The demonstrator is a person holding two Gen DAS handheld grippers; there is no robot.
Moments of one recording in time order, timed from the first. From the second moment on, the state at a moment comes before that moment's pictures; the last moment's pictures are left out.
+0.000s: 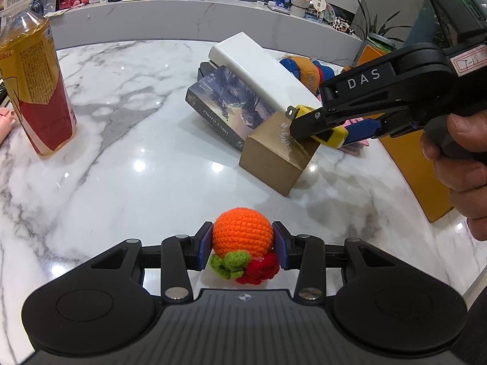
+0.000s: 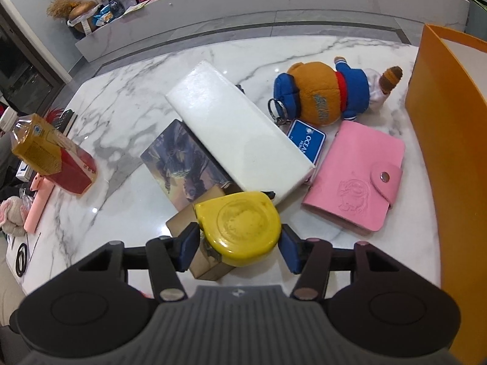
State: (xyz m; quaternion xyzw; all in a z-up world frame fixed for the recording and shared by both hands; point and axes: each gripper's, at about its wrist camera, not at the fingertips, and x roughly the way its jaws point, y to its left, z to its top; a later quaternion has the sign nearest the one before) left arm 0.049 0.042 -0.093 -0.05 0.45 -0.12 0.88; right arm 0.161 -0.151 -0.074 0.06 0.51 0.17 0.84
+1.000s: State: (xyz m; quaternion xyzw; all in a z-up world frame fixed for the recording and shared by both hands) left arm 0.080 -0.033 -0.018 0.02 0.39 -0.19 0.90; right arm 0.131 -0.210 0.003 0.05 0.46 0.19 0.87
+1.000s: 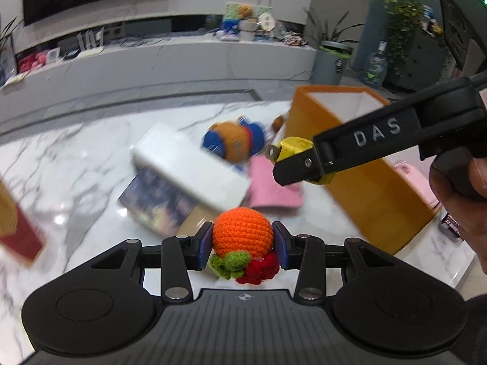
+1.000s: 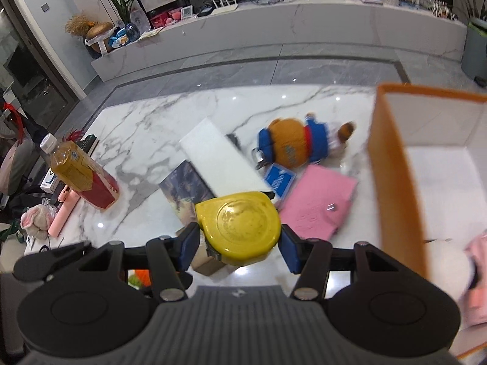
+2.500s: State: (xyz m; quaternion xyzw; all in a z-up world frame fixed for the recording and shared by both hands) left arm 0.176 -0.282 -0.043 0.19 0.39 -0.31 0.85; right arm 0.176 -0.442 -0.010 0.03 0.49 0.04 0.87
